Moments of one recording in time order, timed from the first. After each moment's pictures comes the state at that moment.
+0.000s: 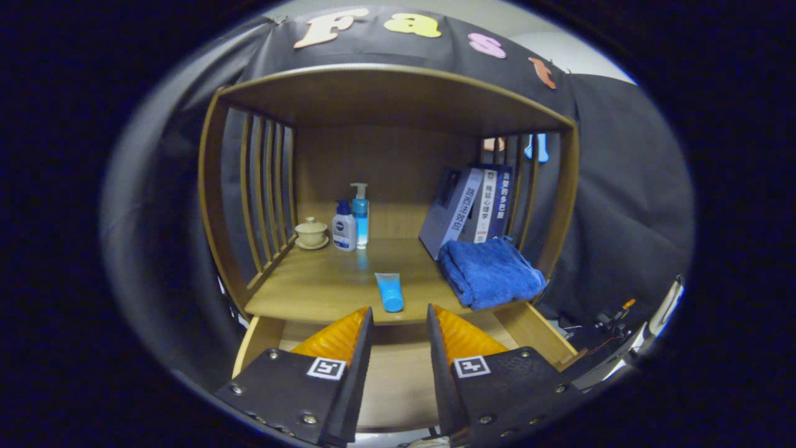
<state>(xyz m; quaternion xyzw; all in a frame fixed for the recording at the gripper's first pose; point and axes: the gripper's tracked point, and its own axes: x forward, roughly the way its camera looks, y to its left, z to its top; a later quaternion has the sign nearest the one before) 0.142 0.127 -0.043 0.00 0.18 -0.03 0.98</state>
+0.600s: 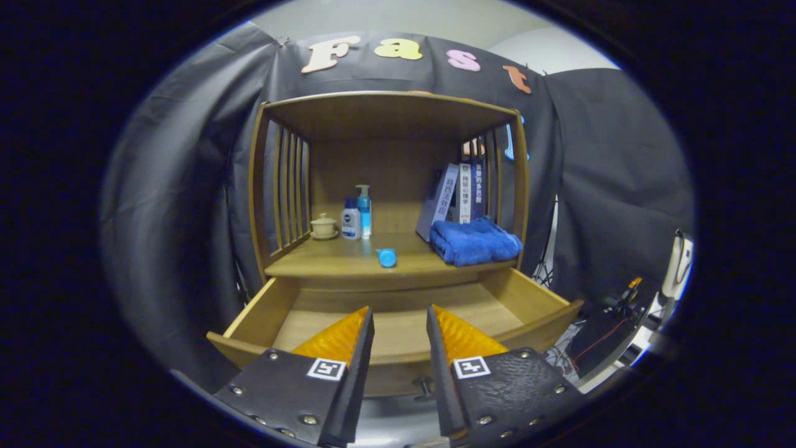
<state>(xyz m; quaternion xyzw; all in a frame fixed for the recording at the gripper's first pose) 0.030 0.105 -0.111 0.04 0.13 -0.02 0.99</state>
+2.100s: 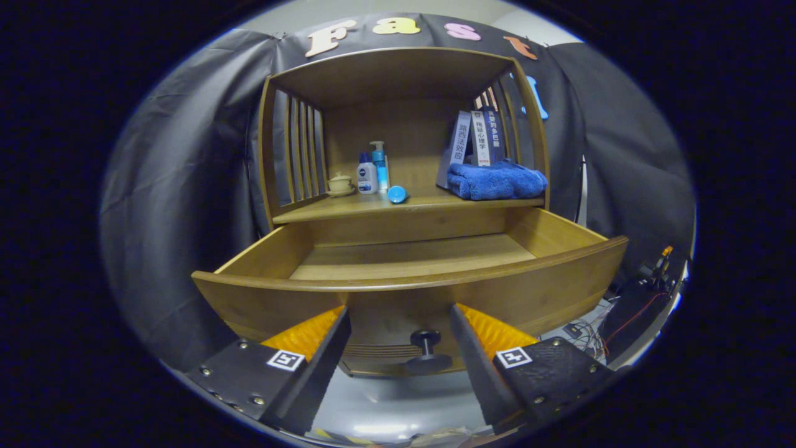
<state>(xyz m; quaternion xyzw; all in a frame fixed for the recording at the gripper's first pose) 0.029 0.099 -0.203 0.06 0.18 0.06 0.98</state>
